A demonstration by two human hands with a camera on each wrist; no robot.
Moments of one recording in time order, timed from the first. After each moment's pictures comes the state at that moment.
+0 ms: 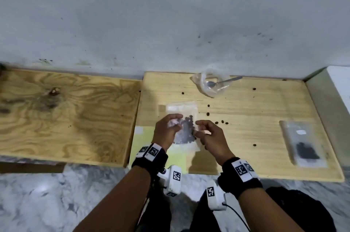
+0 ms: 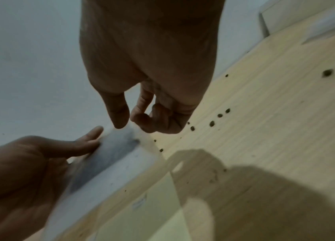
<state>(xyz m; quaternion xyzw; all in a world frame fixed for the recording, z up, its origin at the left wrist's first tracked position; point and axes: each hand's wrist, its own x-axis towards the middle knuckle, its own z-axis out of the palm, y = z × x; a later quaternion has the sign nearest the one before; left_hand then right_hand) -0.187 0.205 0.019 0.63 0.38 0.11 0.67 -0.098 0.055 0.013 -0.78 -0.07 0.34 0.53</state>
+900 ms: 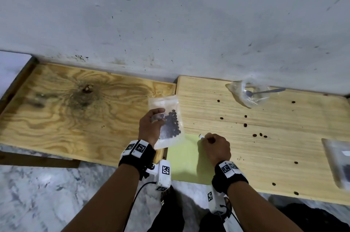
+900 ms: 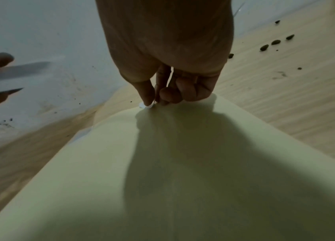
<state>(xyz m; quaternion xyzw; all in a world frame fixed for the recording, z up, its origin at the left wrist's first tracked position) -0.266 0.361 0.010 0.54 0.48 0.20 0.66 -0.156 0.172 -0.039 -0.92 0.00 0.28 0.28</state>
